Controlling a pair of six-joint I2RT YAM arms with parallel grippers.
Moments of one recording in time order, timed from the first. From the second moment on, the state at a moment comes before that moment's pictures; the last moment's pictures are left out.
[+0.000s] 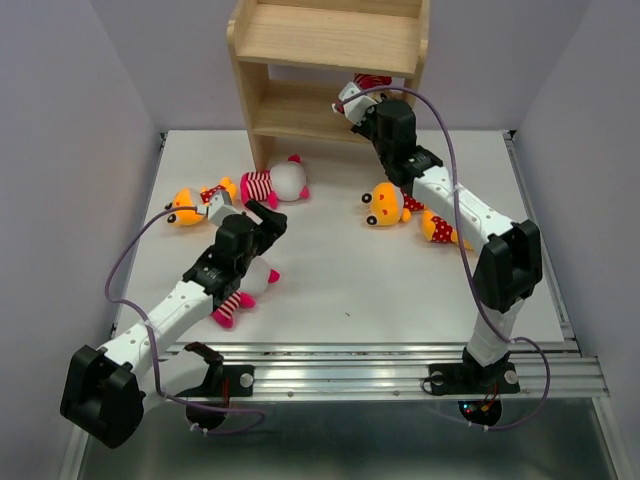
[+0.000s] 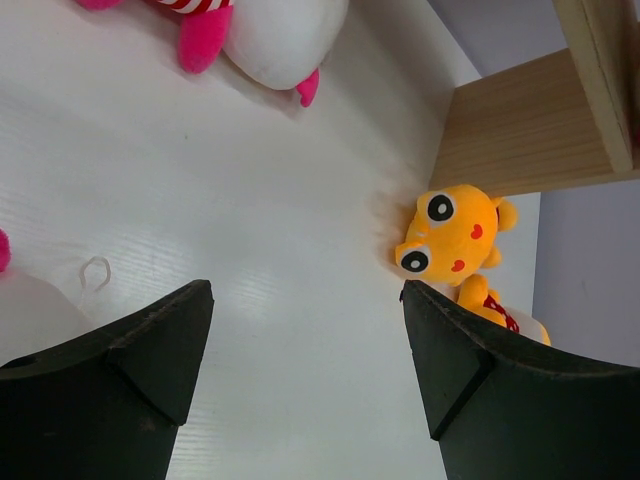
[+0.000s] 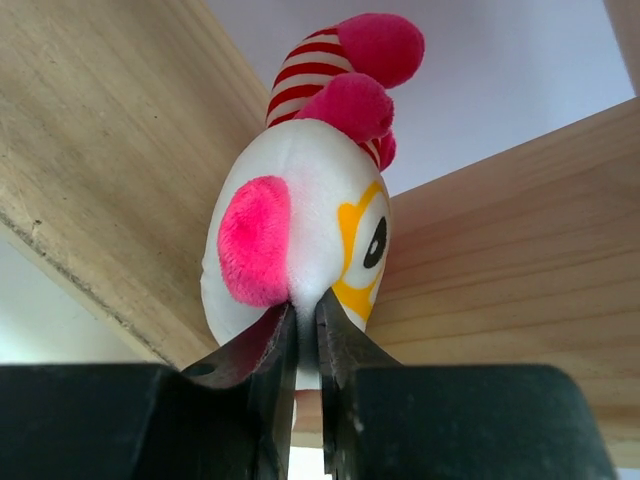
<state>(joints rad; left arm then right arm) -0.51 1.01 0.61 -0.02 -0.31 -1.01 0.51 1.86 1.70 0.02 0.36 -0.79</state>
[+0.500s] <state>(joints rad) -0.51 1.01 0.61 -0.02 -0.31 -1.01 0.53 1.81 1.70 -0.02 0.36 -0.76</state>
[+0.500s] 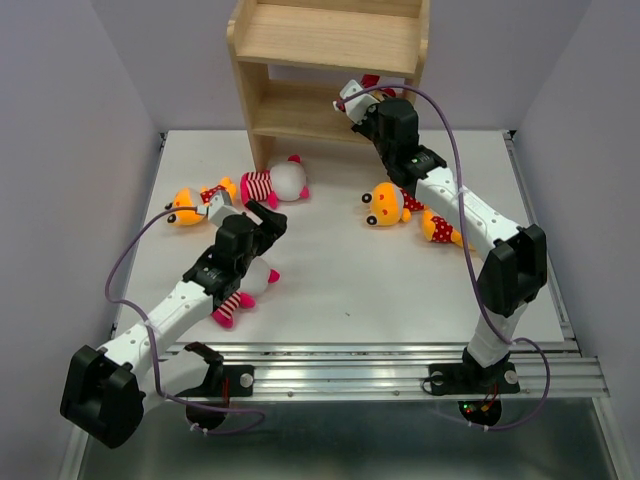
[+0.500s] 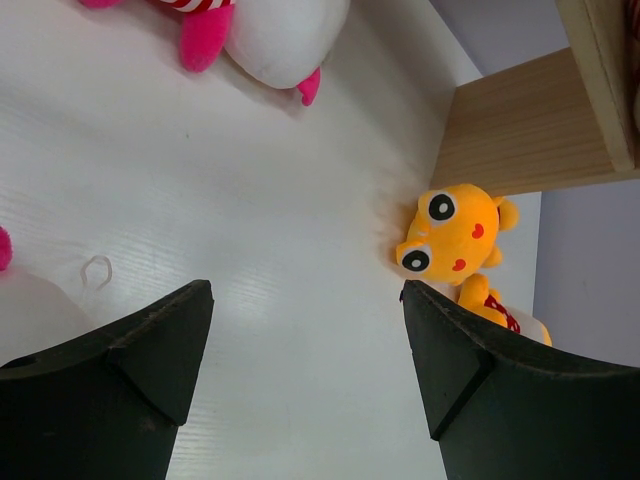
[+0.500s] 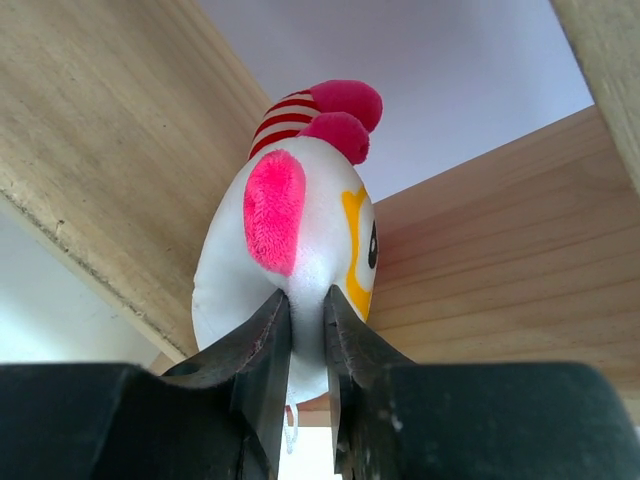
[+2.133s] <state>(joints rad) -0.51 0.94 0.58 -0.04 -0.31 -1.01 0.47 1.77 1.80 -0.17 0.04 -0.30</state>
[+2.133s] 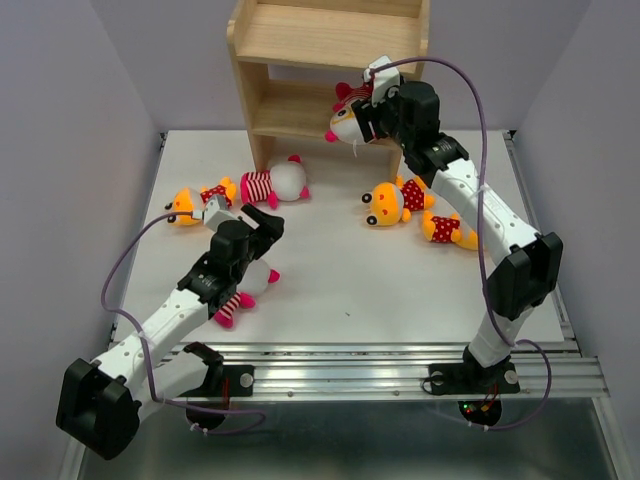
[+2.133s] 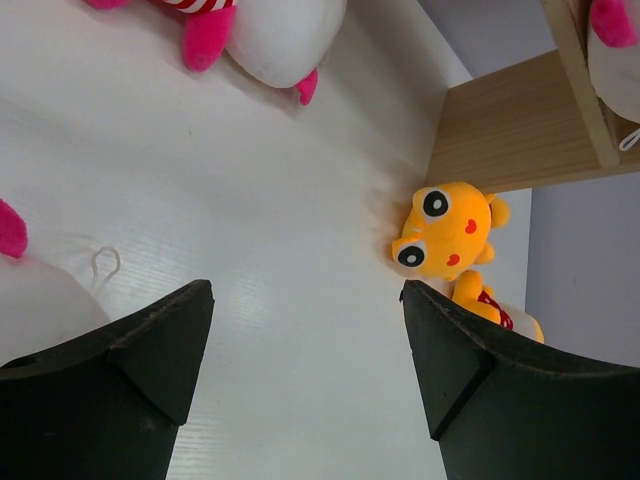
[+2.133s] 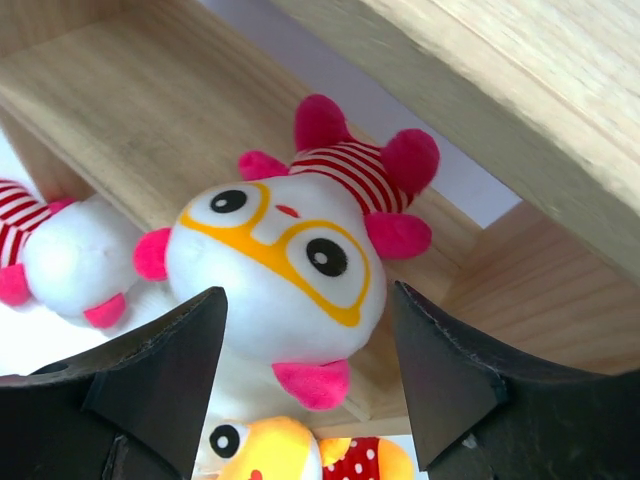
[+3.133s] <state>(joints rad) -0.51 0.90 0.56 -0.05 -0.32 -1.02 0.43 1.89 1.82 -0.17 -0.01 -0.14</state>
